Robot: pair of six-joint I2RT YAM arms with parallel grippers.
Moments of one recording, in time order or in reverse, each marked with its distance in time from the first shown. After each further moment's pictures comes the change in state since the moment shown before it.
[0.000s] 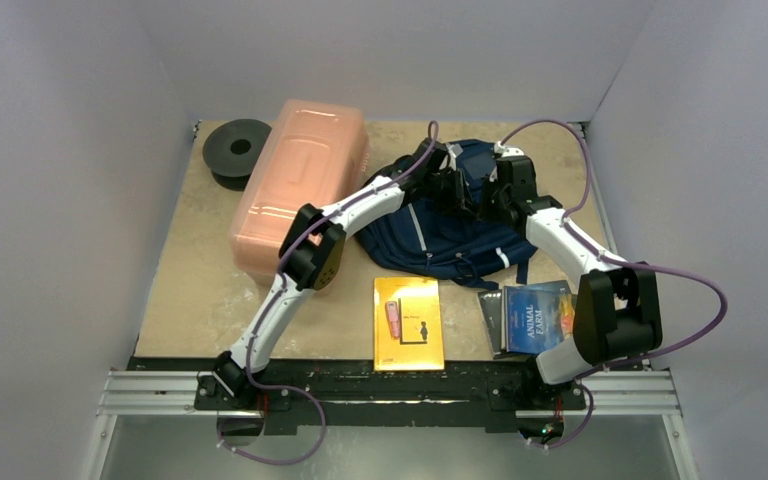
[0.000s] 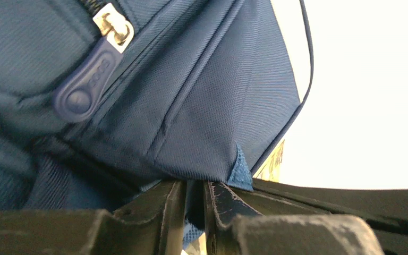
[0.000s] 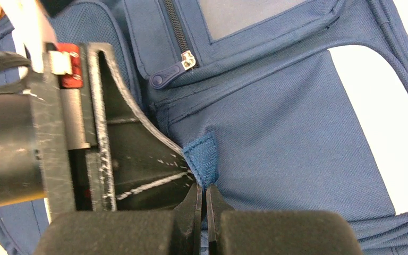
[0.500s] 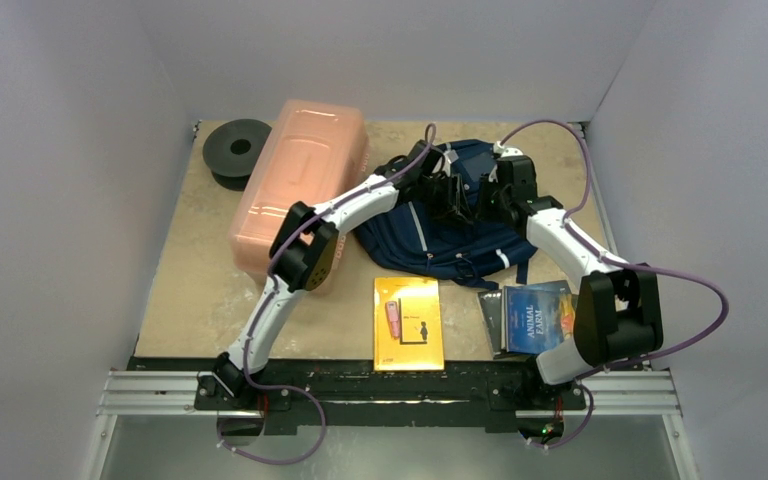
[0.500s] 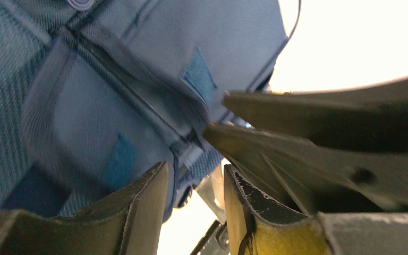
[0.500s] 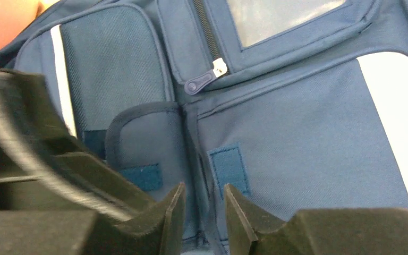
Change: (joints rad) left arm 0.021 -0.148 -0.141 -0.127 0.023 0.138; right arm 0.000 -0.011 -0.013 0.019 -0.041 0.008
